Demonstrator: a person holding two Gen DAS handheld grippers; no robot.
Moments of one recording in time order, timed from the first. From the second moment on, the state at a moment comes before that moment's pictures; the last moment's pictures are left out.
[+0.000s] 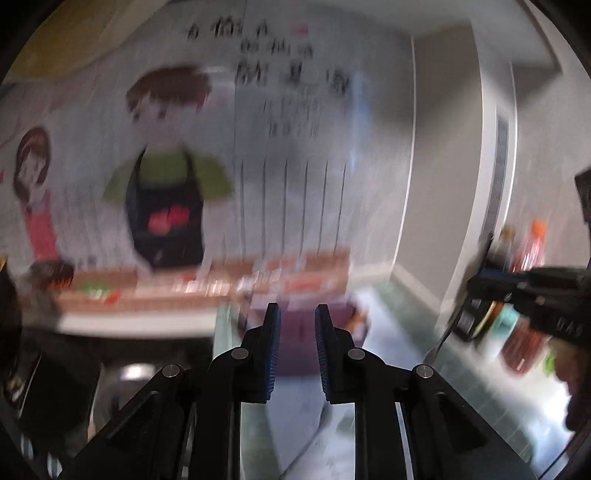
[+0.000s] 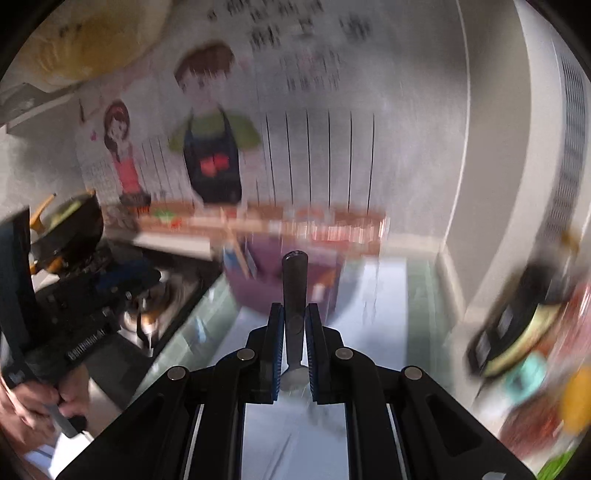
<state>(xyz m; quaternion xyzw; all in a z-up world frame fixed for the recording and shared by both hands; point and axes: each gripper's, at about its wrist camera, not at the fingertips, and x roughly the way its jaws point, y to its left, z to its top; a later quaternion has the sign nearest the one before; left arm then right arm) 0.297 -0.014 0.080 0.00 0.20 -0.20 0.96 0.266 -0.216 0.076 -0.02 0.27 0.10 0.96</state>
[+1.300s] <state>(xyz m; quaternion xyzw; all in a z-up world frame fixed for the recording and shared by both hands) 0.366 -0.151 -0.138 0.24 0.49 -0.42 0.72 0.299 -0.293 -0.067 0.04 0.47 0.06 0.88</state>
